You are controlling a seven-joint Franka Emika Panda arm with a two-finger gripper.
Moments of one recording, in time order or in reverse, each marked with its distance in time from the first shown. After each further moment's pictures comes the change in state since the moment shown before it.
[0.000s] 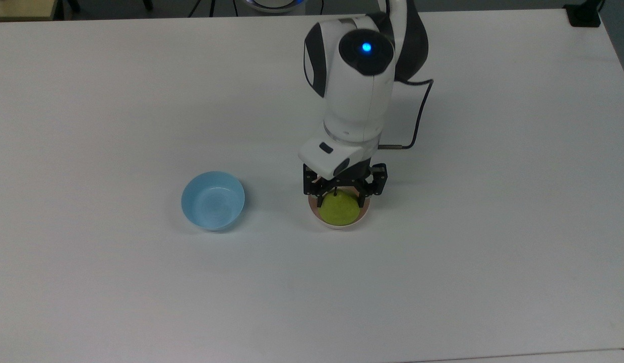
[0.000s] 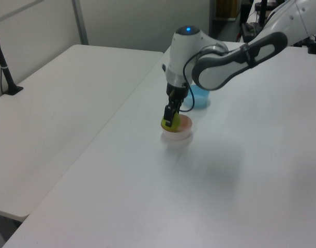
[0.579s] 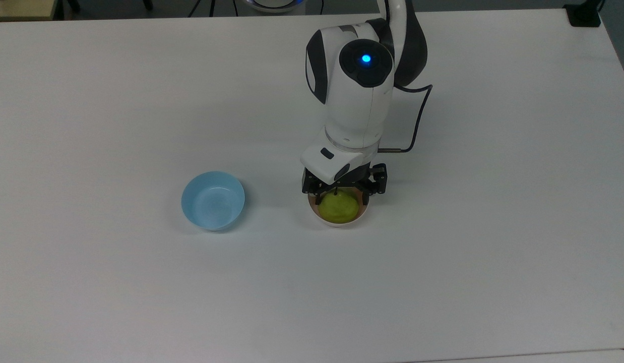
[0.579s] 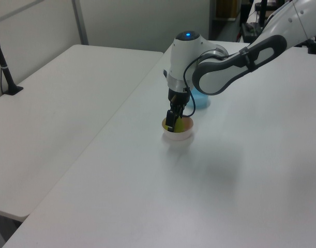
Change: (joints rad) arm 0.006 0.026 0.003 -0.023 0.013 -0.001 0.000
